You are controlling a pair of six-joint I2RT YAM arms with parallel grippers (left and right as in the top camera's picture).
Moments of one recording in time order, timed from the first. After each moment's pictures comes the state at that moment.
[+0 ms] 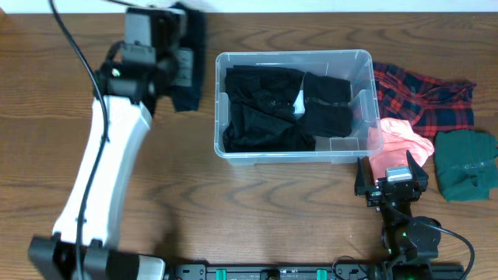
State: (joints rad) left arm -0.21 1.57 1.58 -0.81 -0.03 0.07; right arm 0.04 0.01 0.01 -0.07 -0.03 -0.23
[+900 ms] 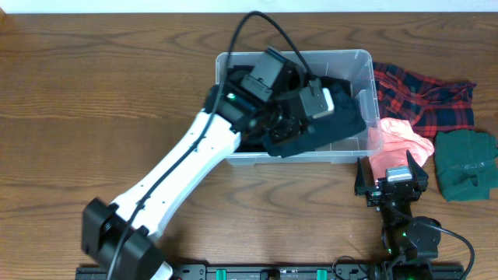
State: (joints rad) left arm -0.68 1.72 1.58 -0.84 0.37 0.58; right arm 0.04 0.01 0.01 -0.07 -0.03 -0.23
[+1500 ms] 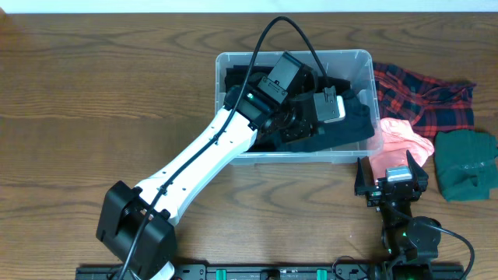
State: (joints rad) left arm -0.71 1.79 1.58 -0.73 0.37 0.66; right arm 0.04 0.01 0.01 -0.07 -0.03 -0.23
